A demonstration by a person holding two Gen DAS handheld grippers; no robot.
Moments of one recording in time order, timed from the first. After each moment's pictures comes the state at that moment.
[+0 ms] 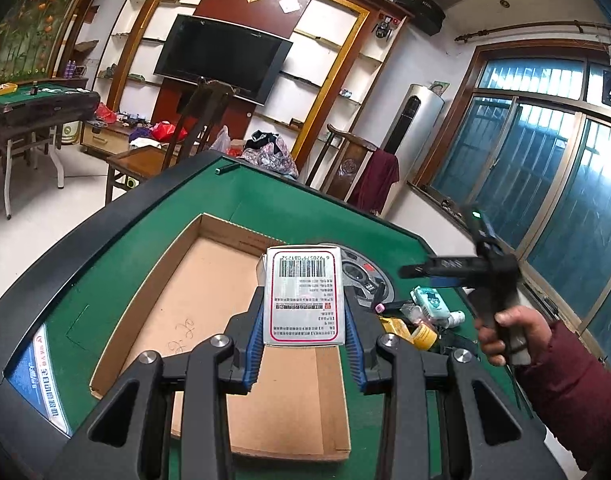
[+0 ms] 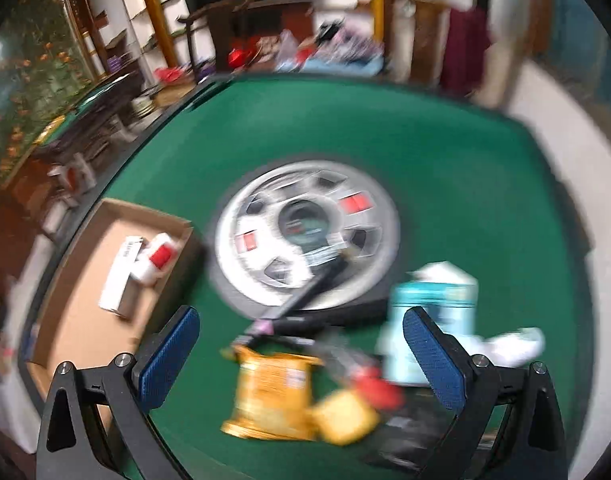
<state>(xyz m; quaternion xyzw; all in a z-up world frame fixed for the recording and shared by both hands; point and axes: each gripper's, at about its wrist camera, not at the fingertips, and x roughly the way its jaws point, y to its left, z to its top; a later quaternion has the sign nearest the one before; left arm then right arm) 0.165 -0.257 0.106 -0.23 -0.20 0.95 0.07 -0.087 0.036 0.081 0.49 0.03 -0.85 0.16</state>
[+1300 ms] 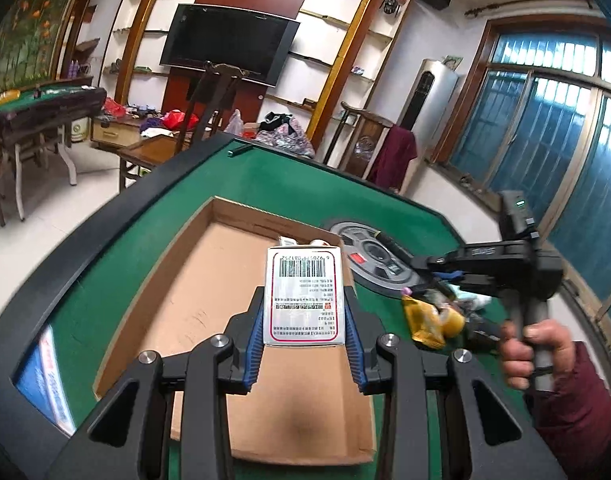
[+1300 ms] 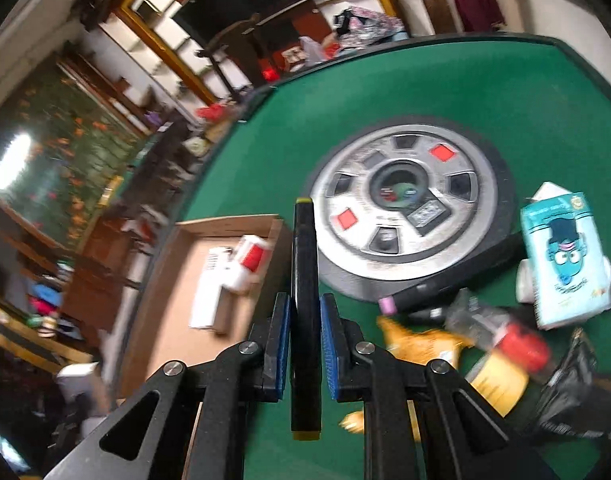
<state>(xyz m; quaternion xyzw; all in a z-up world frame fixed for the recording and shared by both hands) 0.145 -0.254 0.102 -0.27 -0.16 0.95 0.04 -0.054 0.023 0.059 0.48 -0.16 -0.82 0.26</state>
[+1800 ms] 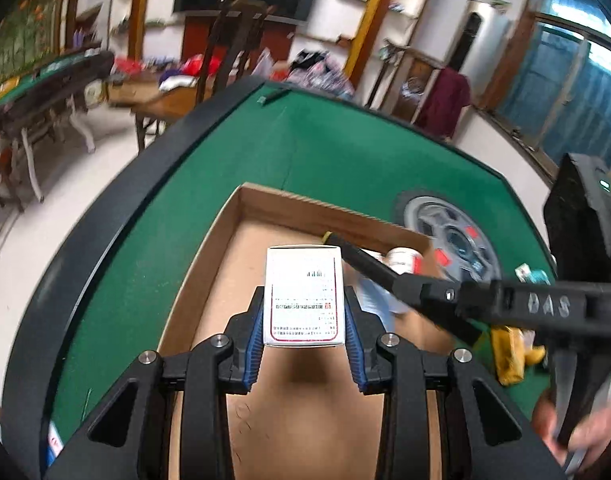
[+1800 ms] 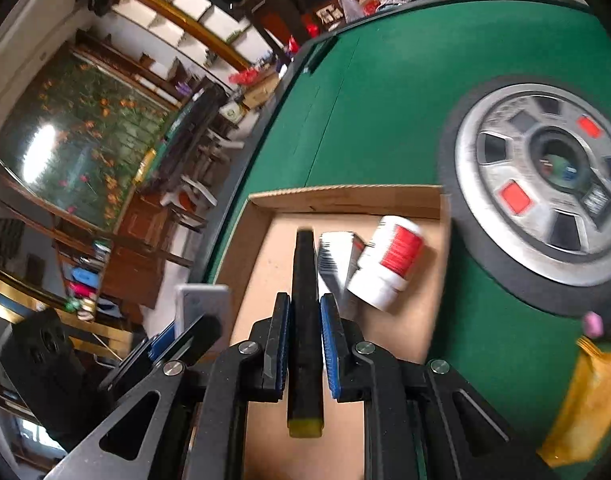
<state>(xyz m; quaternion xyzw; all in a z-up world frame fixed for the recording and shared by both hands) 0.003 -0.296 0.063 -0.41 -0.15 0.90 -0.01 -0.083 -0.114 0.036 0.53 -0.17 -0.76 0.32</state>
